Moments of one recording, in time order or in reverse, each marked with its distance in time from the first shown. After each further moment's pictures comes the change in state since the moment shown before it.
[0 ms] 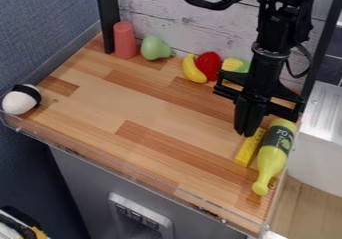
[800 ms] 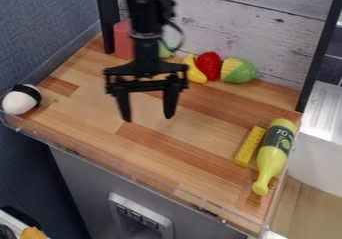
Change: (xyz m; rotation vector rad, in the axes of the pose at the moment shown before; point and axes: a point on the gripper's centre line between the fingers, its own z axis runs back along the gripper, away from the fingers) arm -0.046 0.136 0.000 -0.083 0.040 0.699
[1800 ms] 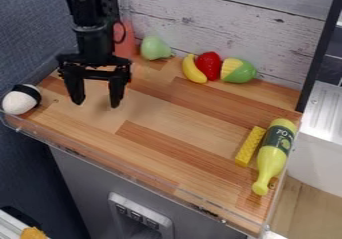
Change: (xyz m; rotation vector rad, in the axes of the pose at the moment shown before) arm 0.062 0.054 -0.015 0.028 -0.024 -0.356
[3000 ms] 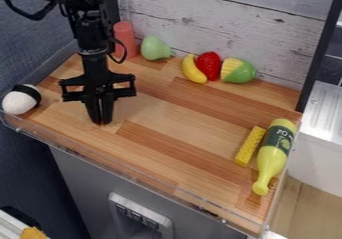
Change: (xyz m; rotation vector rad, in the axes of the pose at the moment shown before) arm -0.006 -0.009 -0.026 -0.025 0.029 0.256
